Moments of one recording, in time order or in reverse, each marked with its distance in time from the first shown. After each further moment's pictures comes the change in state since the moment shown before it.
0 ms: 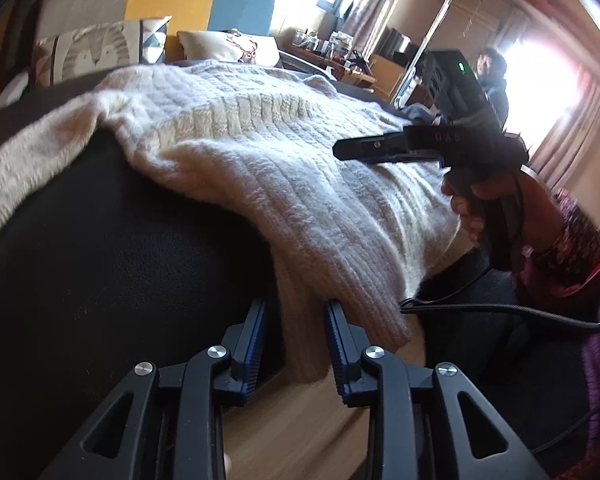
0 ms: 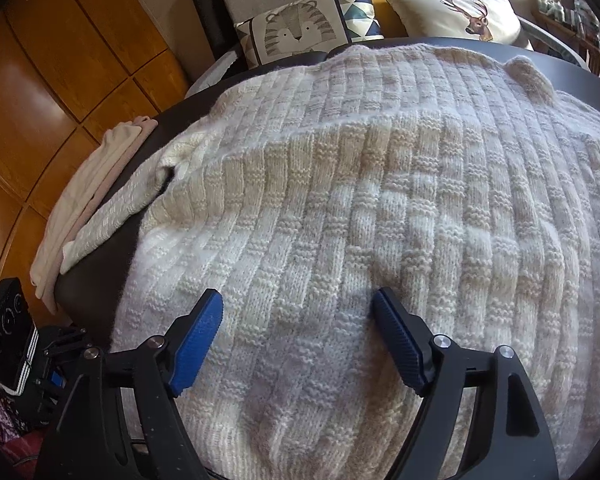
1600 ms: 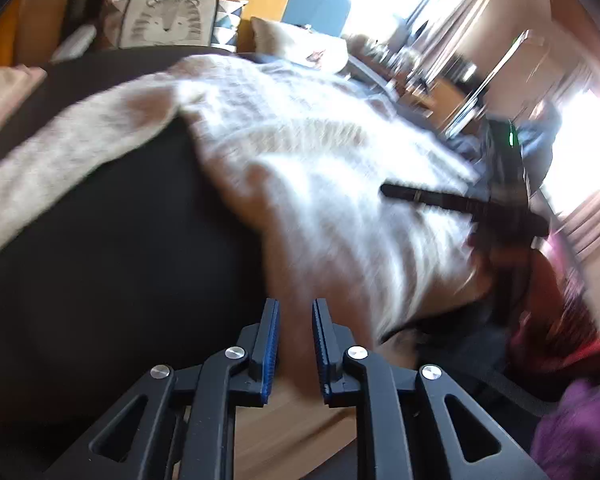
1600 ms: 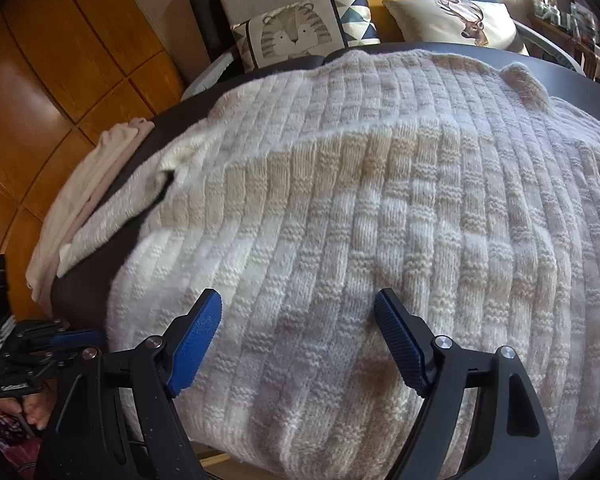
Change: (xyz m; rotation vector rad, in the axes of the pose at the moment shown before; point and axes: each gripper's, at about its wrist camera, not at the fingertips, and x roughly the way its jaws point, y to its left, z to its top) left arm -0.025 0.028 0.025 -0.296 0.013 0.030; right arm -0.007 0.006 0.005 0.020 -0.017 -0.014
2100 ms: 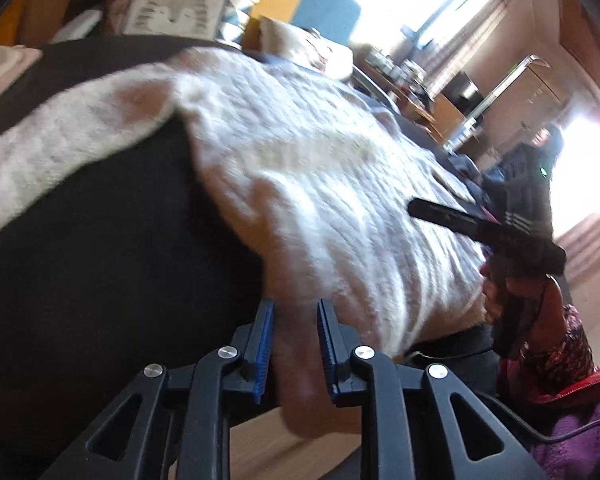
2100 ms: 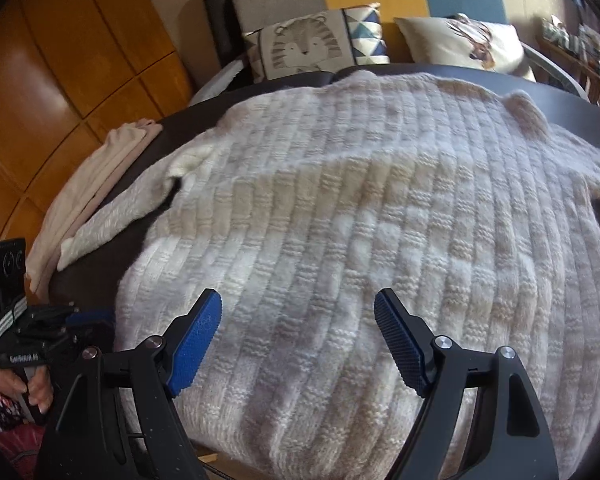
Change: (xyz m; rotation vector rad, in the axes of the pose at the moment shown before) left arm 0.007 0.016 0.003 -0.054 -0.020 0.010; right arm -0.010 0.008 0.004 -0.095 -0.024 -0.018
